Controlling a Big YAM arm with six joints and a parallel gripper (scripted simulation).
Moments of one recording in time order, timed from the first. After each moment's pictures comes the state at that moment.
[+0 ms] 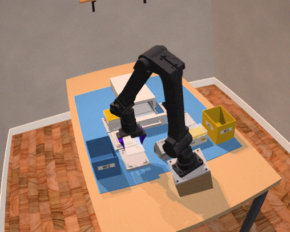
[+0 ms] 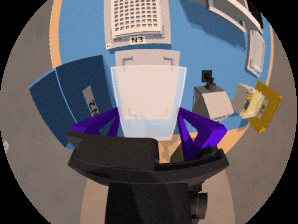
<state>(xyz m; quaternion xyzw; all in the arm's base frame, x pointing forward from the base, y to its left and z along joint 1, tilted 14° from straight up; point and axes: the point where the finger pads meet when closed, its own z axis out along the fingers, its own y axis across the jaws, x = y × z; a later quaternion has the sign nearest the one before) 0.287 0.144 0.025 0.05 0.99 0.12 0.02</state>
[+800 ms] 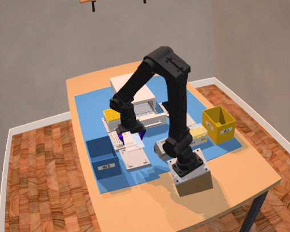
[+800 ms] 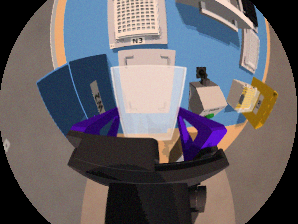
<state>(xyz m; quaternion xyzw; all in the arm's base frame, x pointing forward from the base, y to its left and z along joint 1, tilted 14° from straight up) 0.284 0.137 0.049 0.05 0.99 0.11 0.02</state>
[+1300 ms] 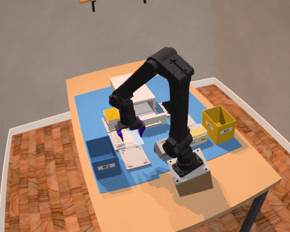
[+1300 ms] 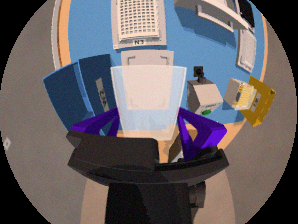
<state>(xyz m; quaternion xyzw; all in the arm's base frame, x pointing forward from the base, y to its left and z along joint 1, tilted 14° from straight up) 0.284 0.134 0.067 0.05 0.99 0.12 0.02</state>
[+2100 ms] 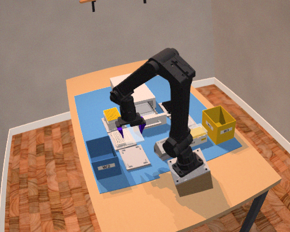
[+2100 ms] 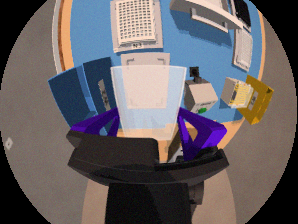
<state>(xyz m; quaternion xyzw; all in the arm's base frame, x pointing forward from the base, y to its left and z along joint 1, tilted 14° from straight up) 0.289 0.125 0.081 0.06 0.99 0.12 0.02</state>
